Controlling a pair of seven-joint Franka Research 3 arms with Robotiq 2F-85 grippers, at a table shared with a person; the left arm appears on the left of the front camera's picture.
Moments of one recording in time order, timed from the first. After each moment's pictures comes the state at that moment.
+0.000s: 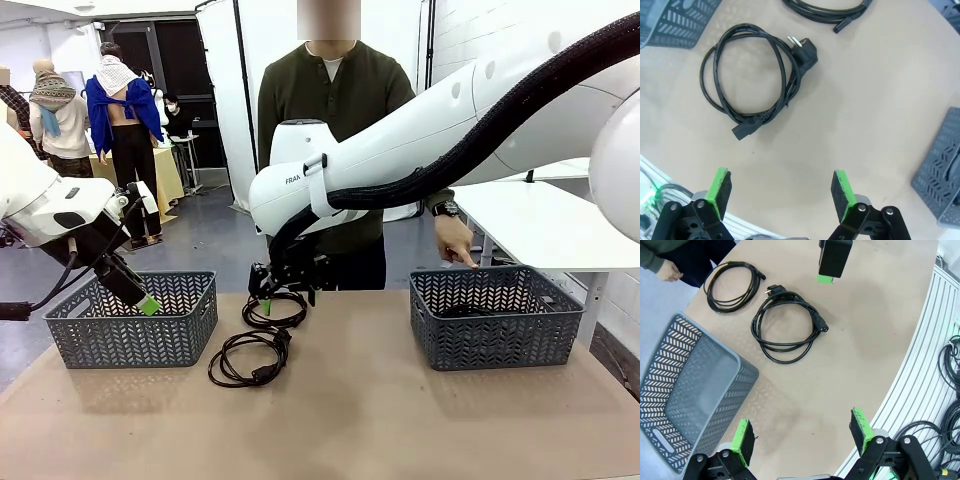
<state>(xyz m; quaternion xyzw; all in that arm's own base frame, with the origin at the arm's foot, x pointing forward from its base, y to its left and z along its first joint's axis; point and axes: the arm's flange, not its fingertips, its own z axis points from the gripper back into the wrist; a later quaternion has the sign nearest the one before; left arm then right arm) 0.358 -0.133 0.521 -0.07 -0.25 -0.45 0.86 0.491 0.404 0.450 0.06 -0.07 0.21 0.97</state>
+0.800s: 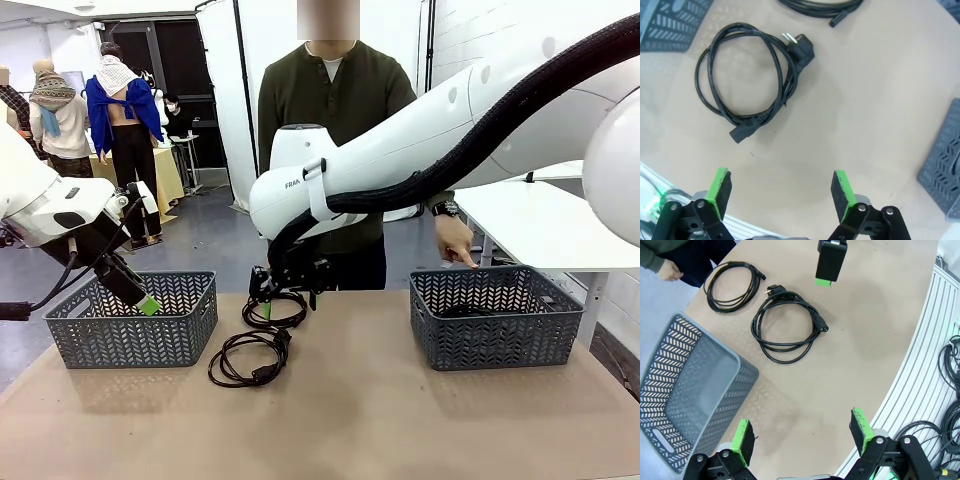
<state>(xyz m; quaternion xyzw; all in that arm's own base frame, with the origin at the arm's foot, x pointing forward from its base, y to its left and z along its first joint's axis) 0.358 -0.133 0.521 -0.07 -0.25 -0.45 0.86 0.492 0.406 0.438 0.05 -0.07 0.18 0.98</state>
